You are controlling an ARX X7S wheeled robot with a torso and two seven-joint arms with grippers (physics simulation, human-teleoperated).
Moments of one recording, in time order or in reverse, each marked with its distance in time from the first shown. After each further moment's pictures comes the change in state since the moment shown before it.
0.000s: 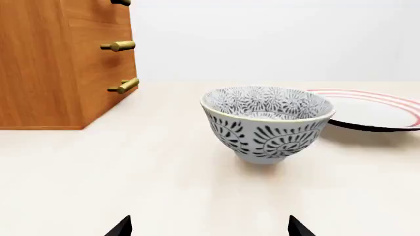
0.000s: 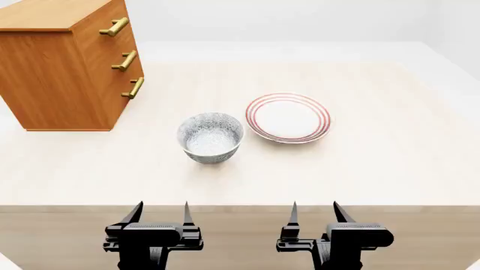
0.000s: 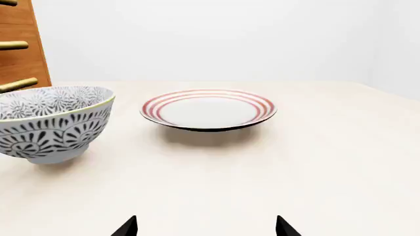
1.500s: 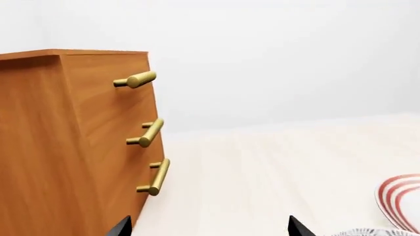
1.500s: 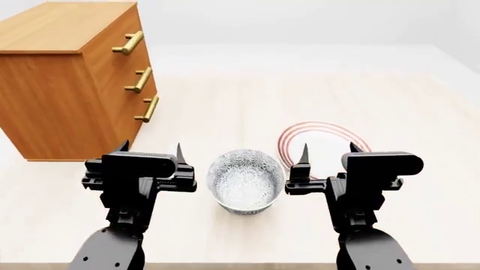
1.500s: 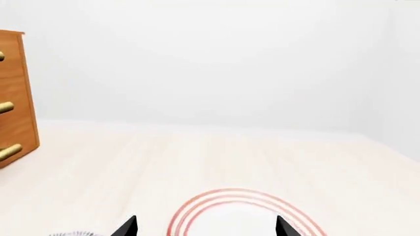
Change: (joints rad) left arm -0.286 -0.152 0.115 0.431 -0.091 -0.635 -0.138; right arm 0.278 0.156 -0.100 -0.474 0.147 0.676 0.177
